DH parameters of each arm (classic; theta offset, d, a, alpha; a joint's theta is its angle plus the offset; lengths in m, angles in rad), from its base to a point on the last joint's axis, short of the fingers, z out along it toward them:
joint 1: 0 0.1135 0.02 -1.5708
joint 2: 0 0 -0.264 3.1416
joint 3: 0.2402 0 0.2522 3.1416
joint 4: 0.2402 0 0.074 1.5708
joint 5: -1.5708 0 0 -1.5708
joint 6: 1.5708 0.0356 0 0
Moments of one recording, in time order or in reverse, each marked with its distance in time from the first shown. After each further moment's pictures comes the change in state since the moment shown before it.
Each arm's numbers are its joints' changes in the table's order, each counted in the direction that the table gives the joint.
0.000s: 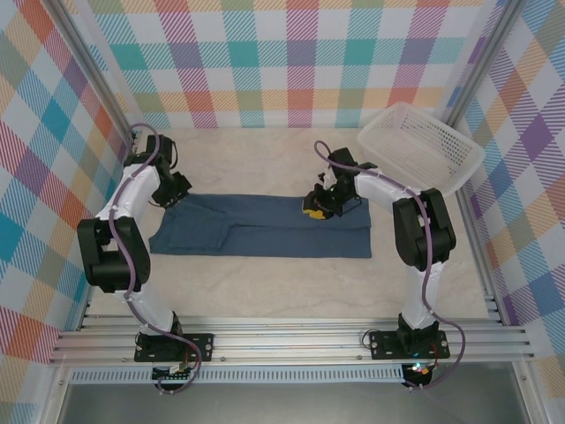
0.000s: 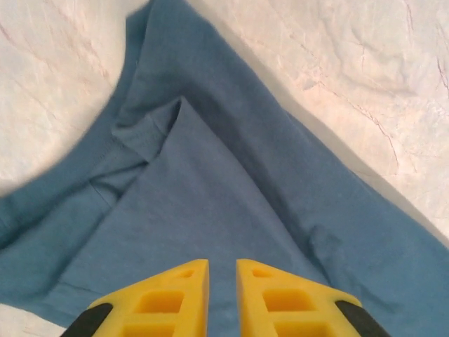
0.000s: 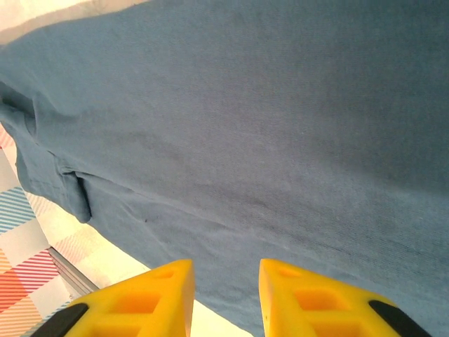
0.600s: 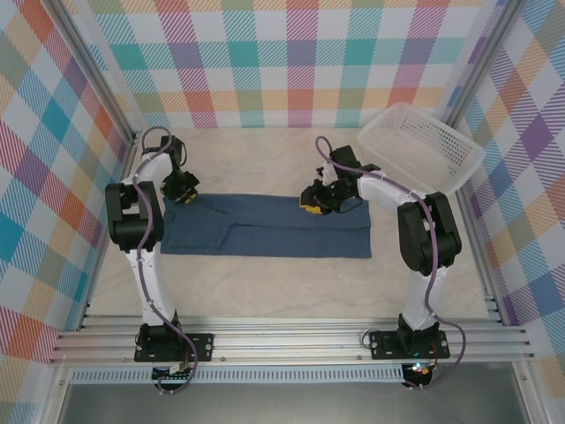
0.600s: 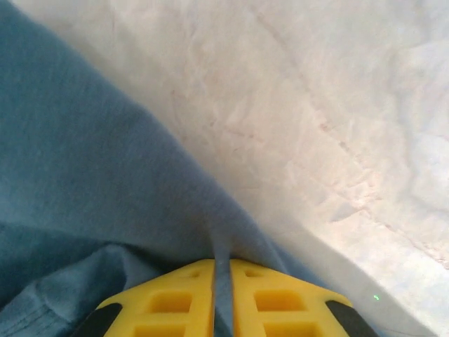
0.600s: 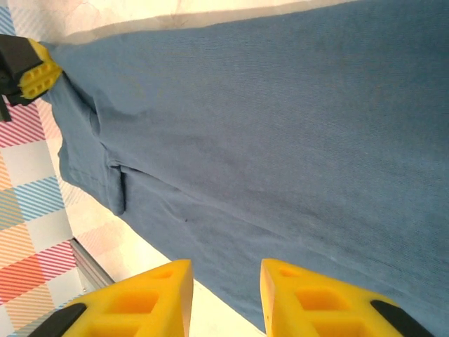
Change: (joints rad) left arm 0.023 0.449 0.316 0.000 -0.049 -0.021; right arm -0.003 -0.060 -0.045 -0.102 0.033 -0.001
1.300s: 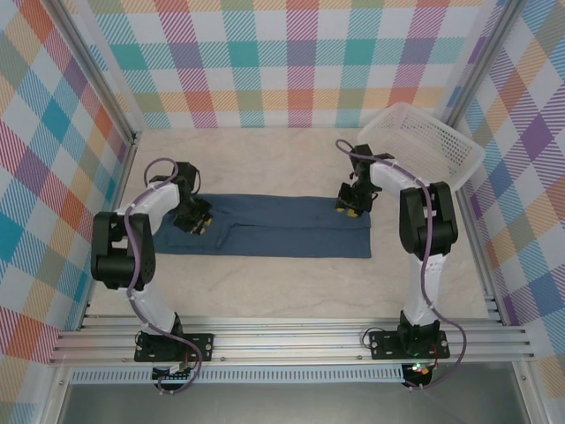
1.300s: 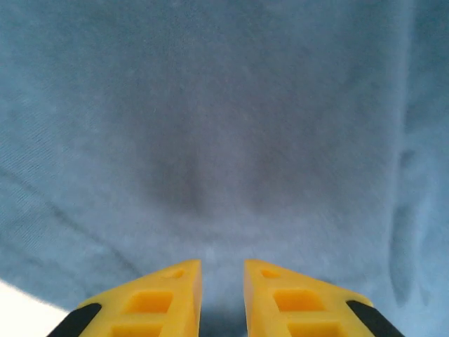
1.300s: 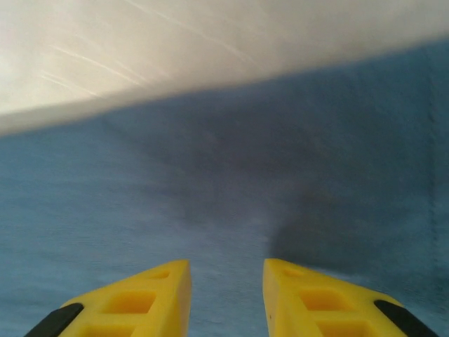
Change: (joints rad) left arm -0.133 -0.410 -0.547 -0.098 -0.082 -0.397; right arm -0.150 0.153 0.153 0.354 -0.409 -0.090
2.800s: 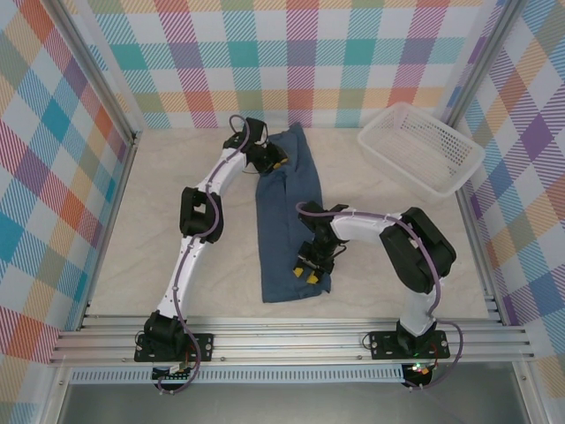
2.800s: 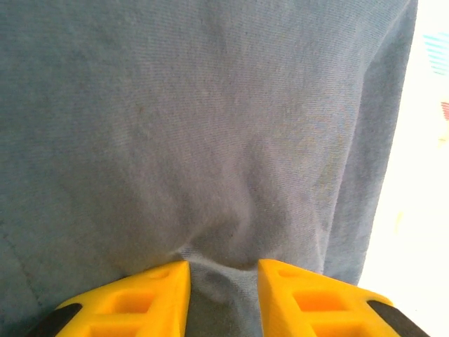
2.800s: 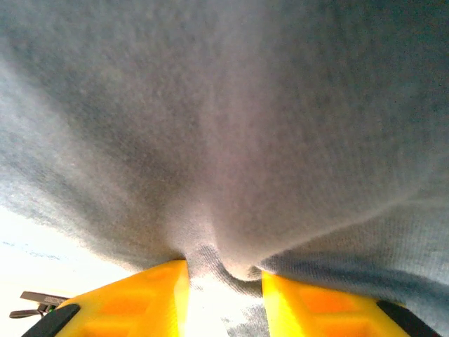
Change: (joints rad) left arm -0.247 1.005 1.435 -0.077 -0.282 0.178; right arm 0.484 -0.229 -0.454 -0.149 0.280 0.619
